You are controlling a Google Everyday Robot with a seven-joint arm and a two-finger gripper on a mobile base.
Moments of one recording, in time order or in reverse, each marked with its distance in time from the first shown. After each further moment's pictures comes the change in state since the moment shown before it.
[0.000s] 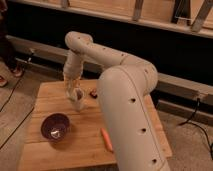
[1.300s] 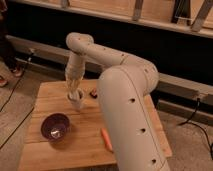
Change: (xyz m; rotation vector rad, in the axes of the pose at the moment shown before) arm 0.000 -0.005 0.001 0.046 0.010 -0.019
